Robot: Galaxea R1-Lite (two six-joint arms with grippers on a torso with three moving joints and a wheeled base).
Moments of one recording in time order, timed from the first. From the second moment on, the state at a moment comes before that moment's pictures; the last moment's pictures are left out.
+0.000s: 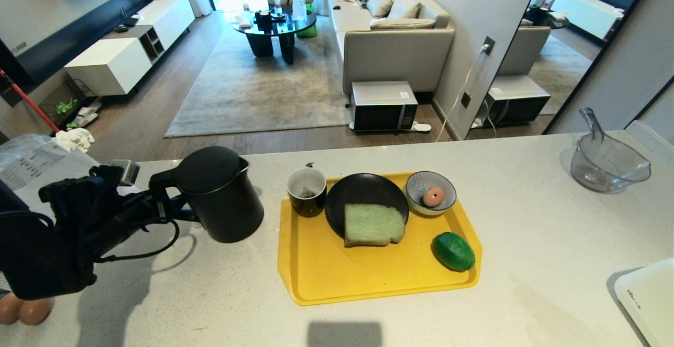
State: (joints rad) left arm 0.22 2.11 -0.76 -1.16 -0.31 0.06; right arm 0.00 0.00 0.00 0.00 0.00 -0.03
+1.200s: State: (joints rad) left arm 0.15 2.05 -0.72 -1.17 -0.25 0.02; right arm 0.00 0.00 0.00 0.00 0.00 -0.03
